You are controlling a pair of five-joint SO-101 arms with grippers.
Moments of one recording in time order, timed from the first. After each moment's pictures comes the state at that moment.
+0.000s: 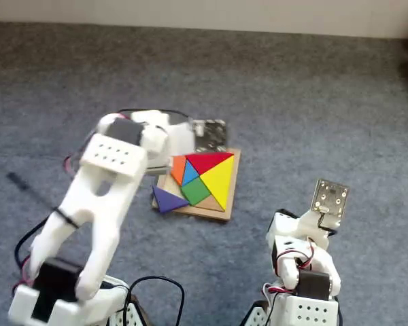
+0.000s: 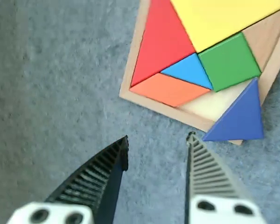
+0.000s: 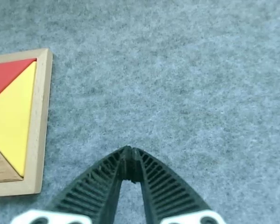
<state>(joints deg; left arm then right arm) 10.1 -13.1 19.9 67.3 -61.7 2.4 -103.8 96.0 61.1 -7.3</state>
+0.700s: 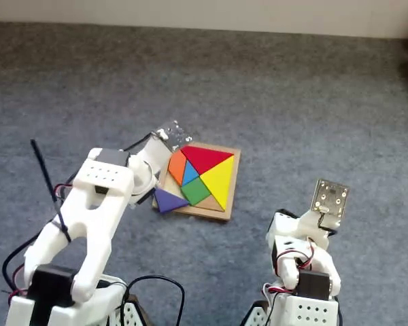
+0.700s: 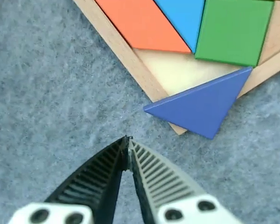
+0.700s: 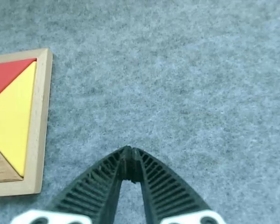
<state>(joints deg) 4.8 -14.8 42.1 59.6 -30.8 2.4 -103.8 96.0 61.1 -7.3</state>
